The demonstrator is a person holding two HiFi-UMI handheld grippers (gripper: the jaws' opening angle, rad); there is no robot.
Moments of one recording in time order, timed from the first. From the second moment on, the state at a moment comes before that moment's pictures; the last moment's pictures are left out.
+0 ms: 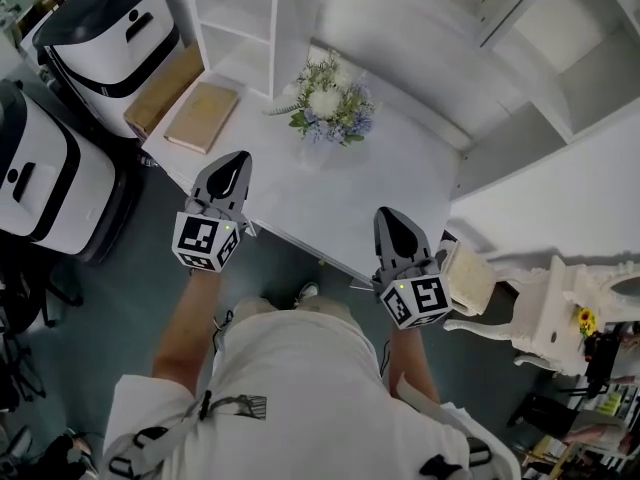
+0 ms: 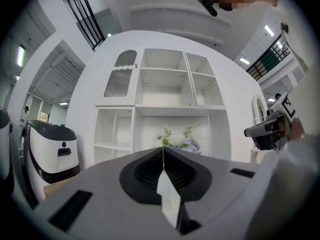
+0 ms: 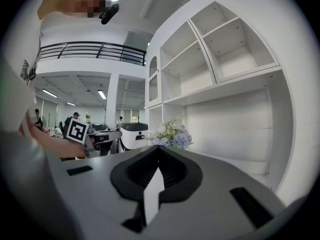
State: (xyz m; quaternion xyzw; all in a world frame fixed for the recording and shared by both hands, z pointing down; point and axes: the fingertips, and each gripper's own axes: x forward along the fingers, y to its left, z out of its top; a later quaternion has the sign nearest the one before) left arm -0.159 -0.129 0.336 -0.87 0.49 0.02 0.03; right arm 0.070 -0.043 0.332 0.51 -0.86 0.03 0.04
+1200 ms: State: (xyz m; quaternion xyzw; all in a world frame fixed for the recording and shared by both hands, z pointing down) left arm -0.235 -0.081 0.260 -0.80 0.60 0.05 0.05; right arm 0.140 -0.108 0.278 0.56 -0.83 -0.02 0.02
